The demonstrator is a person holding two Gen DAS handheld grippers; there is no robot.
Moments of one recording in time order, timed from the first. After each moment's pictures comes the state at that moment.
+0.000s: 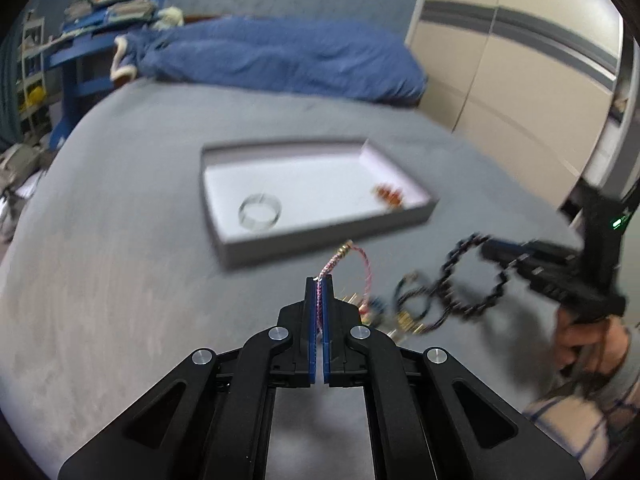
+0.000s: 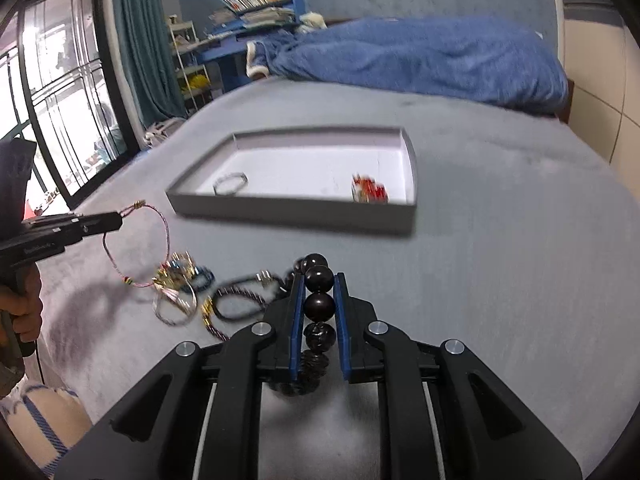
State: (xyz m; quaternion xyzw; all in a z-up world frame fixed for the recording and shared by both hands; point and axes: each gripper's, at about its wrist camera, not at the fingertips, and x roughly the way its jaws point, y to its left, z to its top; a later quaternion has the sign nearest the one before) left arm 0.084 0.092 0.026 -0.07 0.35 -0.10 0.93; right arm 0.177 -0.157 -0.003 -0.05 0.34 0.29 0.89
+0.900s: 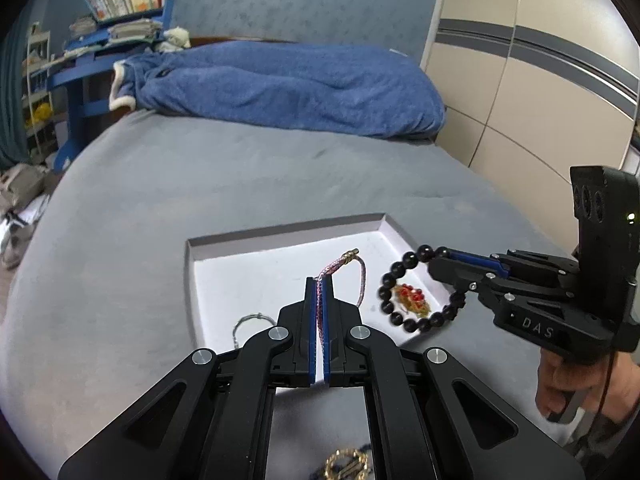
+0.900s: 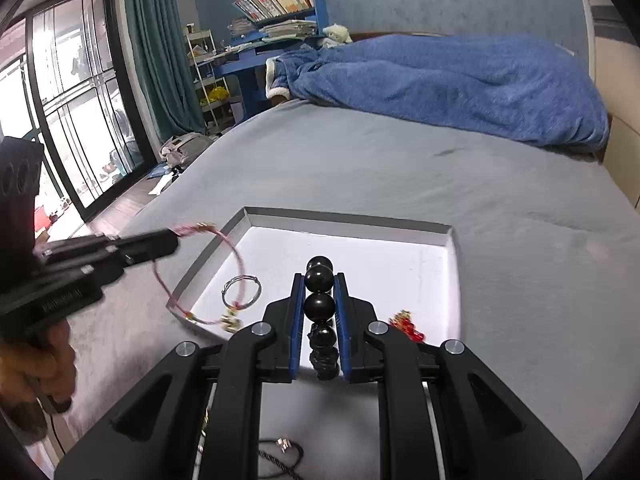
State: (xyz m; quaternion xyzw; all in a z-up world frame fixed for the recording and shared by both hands) left arm 0.200 0.081 0.058 -0.07 0.33 -0.06 0.94; right arm 0.292 -0.073 0.041 -0.05 0.34 0.33 0.88
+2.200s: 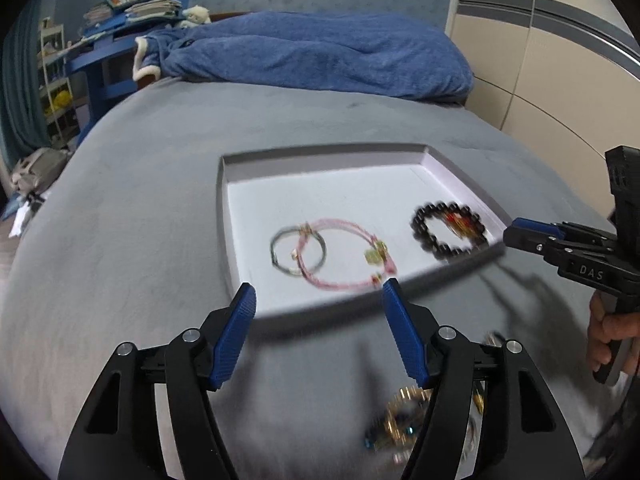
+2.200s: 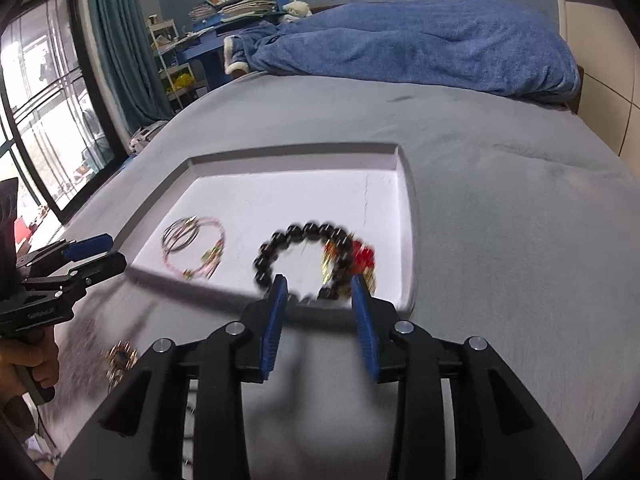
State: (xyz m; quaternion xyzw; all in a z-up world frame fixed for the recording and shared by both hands) left arm 0.163 0.093 -0.014 -0.04 0.37 -0.03 0.93; right arm 0.277 -0.134 -0.018 -0.03 0.38 0.28 0.88
